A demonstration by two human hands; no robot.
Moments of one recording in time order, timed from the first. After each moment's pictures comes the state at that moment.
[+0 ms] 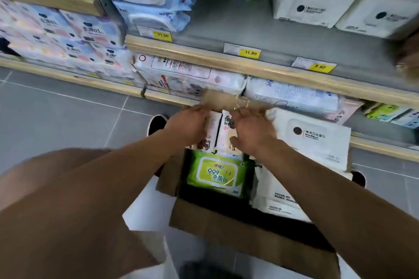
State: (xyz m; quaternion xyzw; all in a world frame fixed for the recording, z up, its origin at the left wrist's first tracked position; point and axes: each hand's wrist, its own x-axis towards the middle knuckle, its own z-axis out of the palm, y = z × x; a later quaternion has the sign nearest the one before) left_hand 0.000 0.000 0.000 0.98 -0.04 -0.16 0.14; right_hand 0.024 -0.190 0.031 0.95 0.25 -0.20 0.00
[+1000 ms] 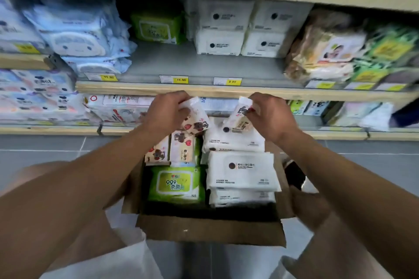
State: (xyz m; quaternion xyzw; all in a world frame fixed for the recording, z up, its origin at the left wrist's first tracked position) left_hand -0.003 -0.102 0.138 0.95 -0.06 0.03 0.30; right_hand -0.013 -0.357 0.156 0.97 0.10 0.07 -0.20
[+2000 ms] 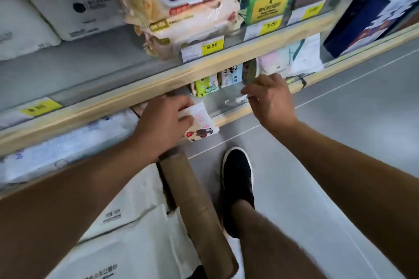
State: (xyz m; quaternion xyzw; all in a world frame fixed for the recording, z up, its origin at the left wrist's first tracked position) left_hand 0.115 -0.446 0.024 0.92 -0.28 -0.06 0.28; right_hand 0.065 -0.694 -0.028 0.97 -0.03 0.21 -0.10
